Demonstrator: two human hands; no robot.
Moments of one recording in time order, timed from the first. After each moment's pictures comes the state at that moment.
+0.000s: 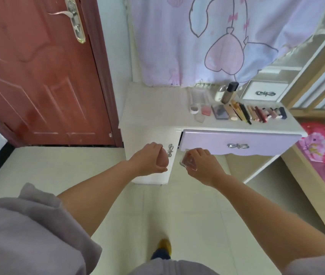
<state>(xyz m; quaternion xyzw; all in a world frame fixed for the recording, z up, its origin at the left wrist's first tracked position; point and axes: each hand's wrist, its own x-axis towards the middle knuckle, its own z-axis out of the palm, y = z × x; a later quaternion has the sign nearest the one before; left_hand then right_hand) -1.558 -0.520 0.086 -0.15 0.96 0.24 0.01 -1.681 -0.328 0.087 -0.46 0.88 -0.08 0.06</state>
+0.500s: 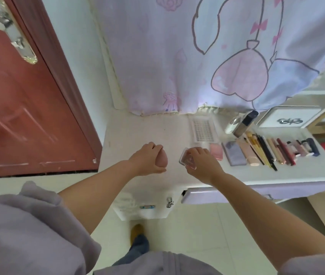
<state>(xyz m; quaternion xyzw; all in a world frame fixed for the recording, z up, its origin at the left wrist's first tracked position) -1.817 -0.711 0.065 -0.12 0.96 0.24 0.08 -1.928 -0.512 0.071 -0.43 0.90 -0.08 0.09</state>
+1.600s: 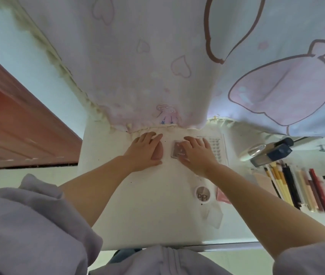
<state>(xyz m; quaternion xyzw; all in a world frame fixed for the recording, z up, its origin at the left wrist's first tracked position) -1.984 -0.804 0.008 -0.11 0.97 0.16 0.11 -2.105 -0.617 0.022 -0.47 0.87 0.00 0.15</state>
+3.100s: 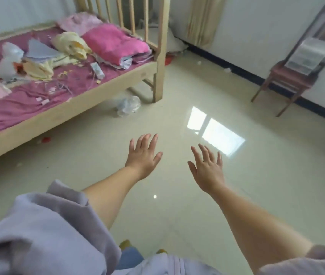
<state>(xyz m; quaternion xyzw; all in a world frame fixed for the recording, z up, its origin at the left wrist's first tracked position) -1.374 -0.115 0.057 0.80 0.60 0.03 0.08 -1.155 -0.168 0.044 0.71 0.70 -0.06 0.01</state>
